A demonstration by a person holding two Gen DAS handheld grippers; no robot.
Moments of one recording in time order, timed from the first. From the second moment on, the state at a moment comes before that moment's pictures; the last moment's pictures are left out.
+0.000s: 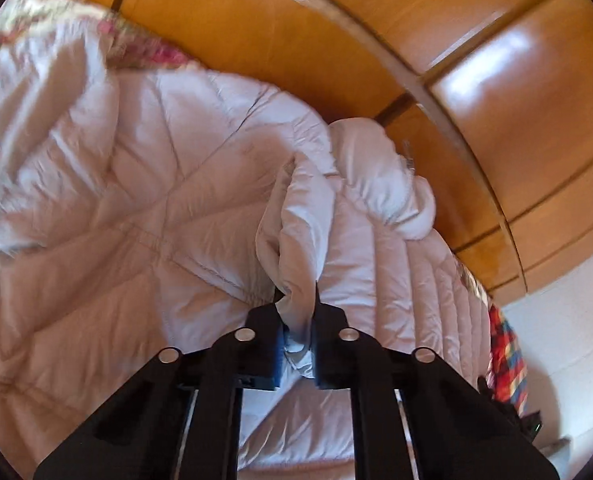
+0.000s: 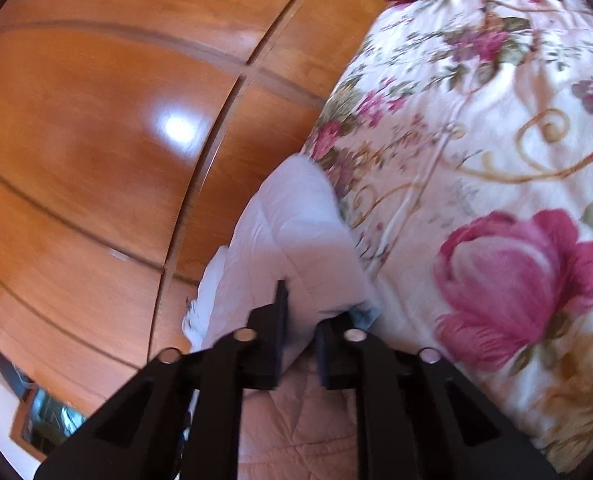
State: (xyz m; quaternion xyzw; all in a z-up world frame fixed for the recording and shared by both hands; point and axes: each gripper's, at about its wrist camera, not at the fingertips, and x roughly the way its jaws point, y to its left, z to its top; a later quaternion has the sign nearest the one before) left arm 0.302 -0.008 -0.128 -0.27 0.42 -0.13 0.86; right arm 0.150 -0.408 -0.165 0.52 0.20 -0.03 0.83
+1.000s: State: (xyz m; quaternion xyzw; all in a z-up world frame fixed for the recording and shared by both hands) left arm 0.199 0.122 -0.095 -0.30 0.31 -0.03 0.90; right arm 0.161 -0.394 -0.160 0.46 0.23 -0.05 0.86
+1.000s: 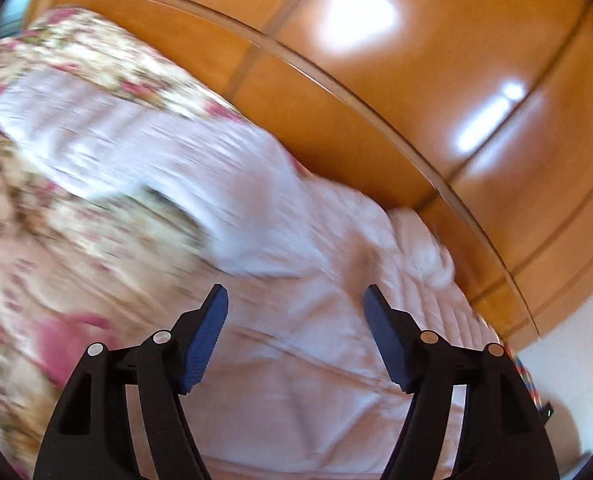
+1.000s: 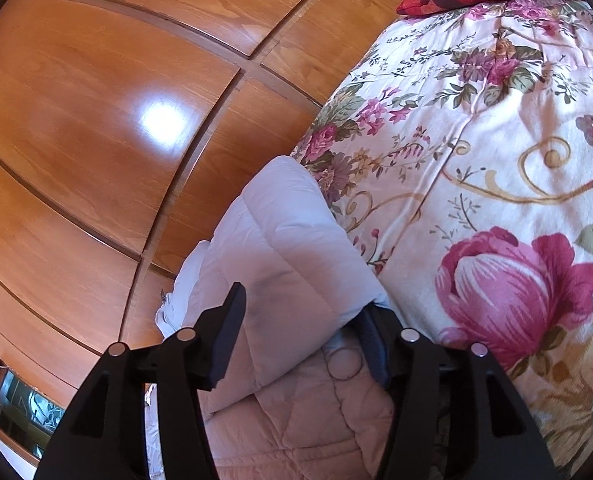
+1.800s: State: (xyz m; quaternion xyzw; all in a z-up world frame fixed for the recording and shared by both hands) left arm 0.226 0.347 -0.143 -0.46 0.30 0.20 0.81; right arm 0.141 -0.319 -0.129 0.27 0.32 -0.07 0.91
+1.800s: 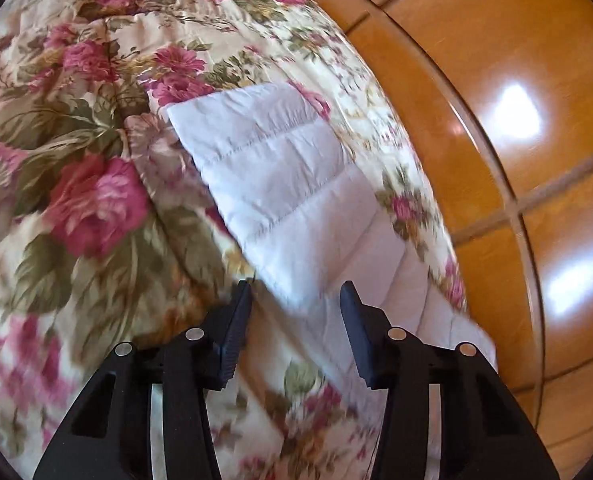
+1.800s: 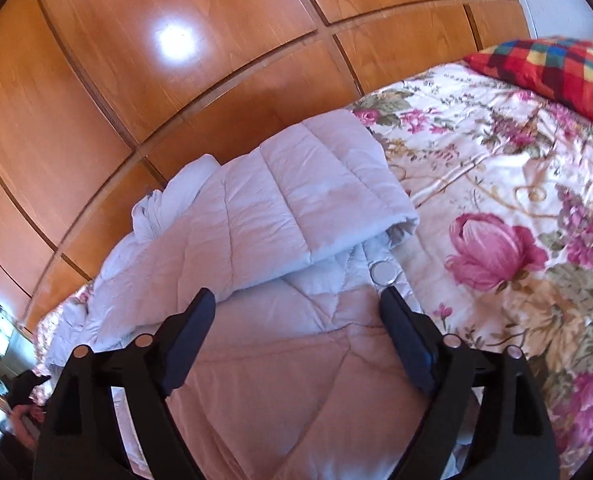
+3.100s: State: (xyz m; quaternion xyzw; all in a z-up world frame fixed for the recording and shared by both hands) left arm 0.233 0.017 0.038 -0.19 0.18 -0.14 0.95; right arm 0.128 -0.338 -0.136 0.35 0.28 -0.03 0.89
